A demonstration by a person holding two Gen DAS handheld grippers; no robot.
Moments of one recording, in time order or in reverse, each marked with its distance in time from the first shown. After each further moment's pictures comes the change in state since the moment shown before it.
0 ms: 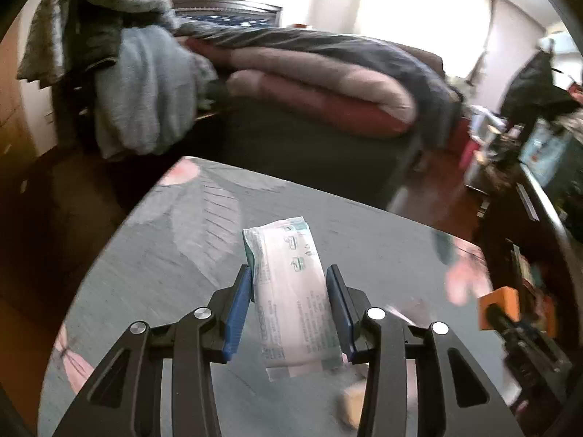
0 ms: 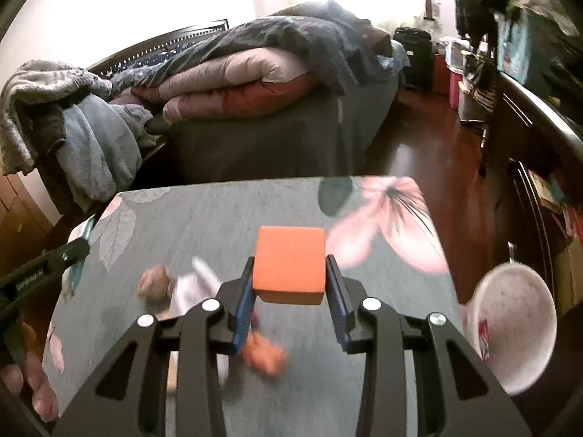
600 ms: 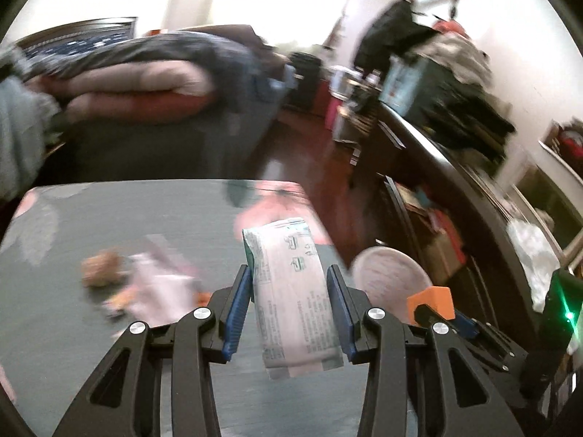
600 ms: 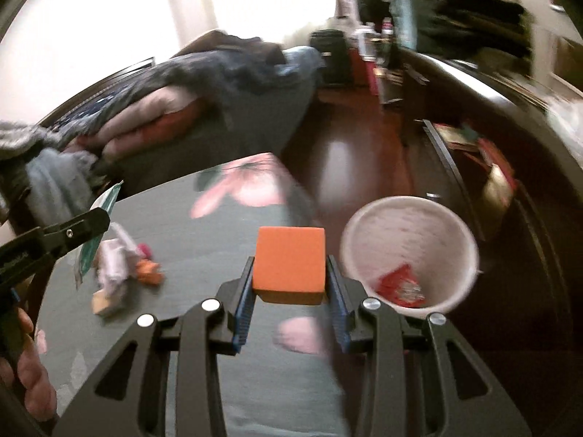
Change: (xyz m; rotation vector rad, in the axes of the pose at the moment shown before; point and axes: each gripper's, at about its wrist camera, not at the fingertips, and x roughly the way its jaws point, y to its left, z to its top) left arm -0.038 -0.165 -0.063 0.317 0.038 -0.440; right arm -0.113 -0.132 -0.092 0.231 -0.082 -0.202
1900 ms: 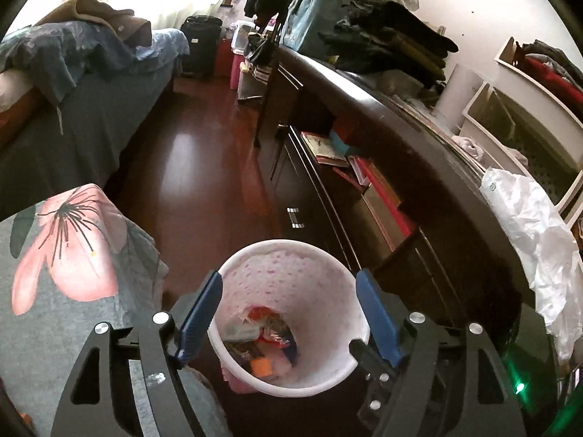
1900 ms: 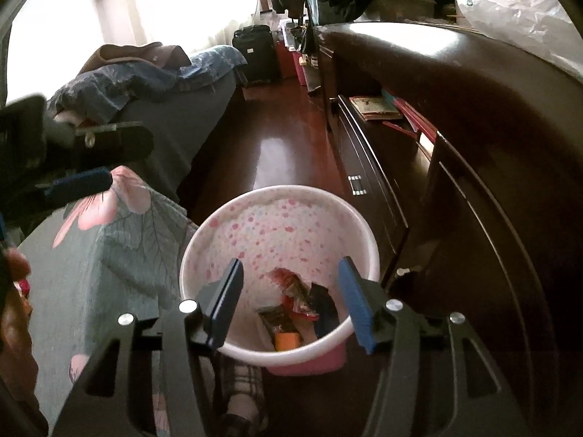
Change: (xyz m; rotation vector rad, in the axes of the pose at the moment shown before) left arm 0.160 -0.162 0.016 0.195 0.157 -0.268; right arm 0.069 -0.147 -0.013 0.136 0.006 -0.184
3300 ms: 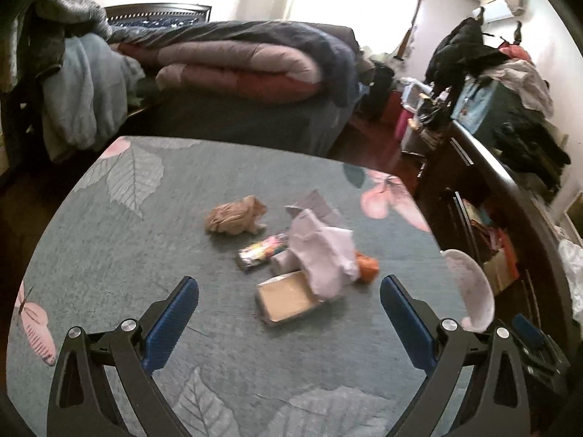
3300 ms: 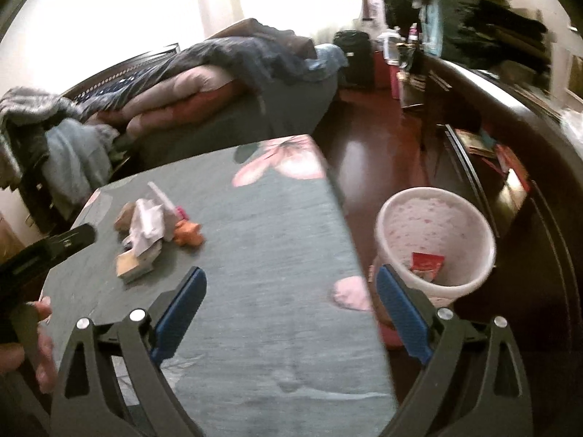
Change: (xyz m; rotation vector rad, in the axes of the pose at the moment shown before) left arm -0.246 0.189 -0.152 -0.386 -0.166 0.505; right arm -0.113 0.191 -0.051 -0.249 0.010 0.251
